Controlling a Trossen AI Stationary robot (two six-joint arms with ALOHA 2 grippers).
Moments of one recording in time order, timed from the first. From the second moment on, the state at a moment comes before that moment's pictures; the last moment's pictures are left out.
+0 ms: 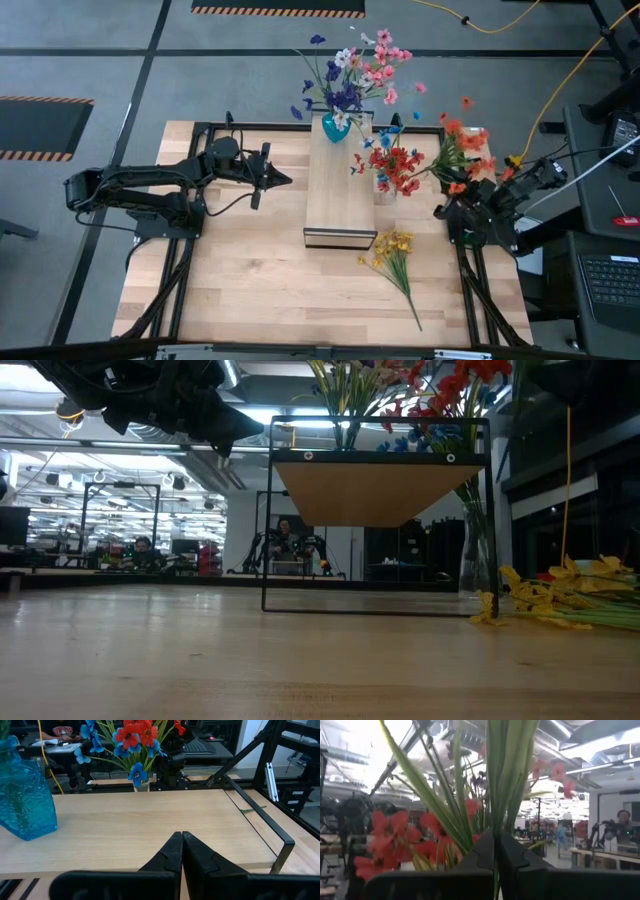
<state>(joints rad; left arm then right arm) 0.39 1.02 0.51 0.32 0.44 0.09 0.53 0.18 0.01 1.03 0.93 -0.79</state>
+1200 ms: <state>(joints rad) 0.39 1.02 0.51 0.32 0.44 0.09 0.03 0.30 0.01 0.65 0.54 -0.22</state>
